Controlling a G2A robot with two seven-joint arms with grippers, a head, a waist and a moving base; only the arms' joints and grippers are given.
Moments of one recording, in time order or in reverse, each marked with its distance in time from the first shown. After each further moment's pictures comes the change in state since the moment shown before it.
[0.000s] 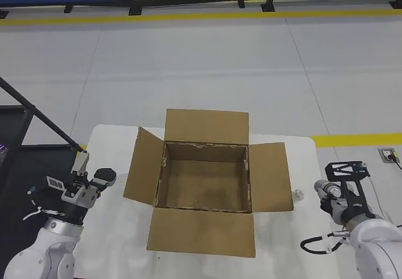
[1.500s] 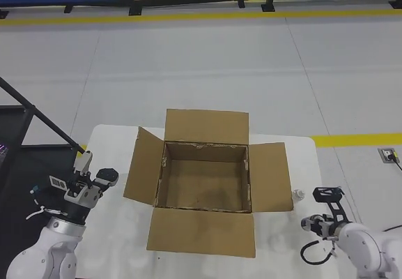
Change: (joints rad) left arm -0.005 0.004 0.011 0.003 0.007 0.000 0.000; right arm -0.035 0.021 0.046 0.442 0.258 -0.076 -0.067
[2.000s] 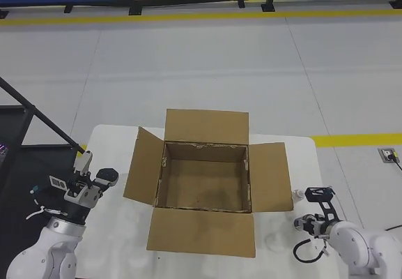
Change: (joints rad) left arm 0.000 0.000 0.000 0.000 0.000 0.000 0.000; right arm 0.028 0.004 -0.062 0.052 0.007 0.023 -0.029
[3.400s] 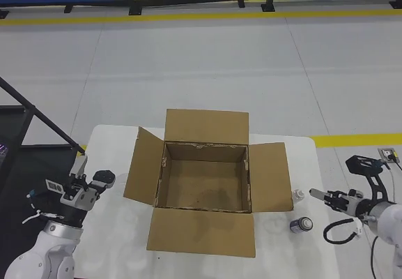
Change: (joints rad) left arm 0.030 0.003 -0.018 -0.004 -0.028 -0.022 0.020; right arm 0.098 0.038 0.208 -0.260 0.235 0.126 0.168
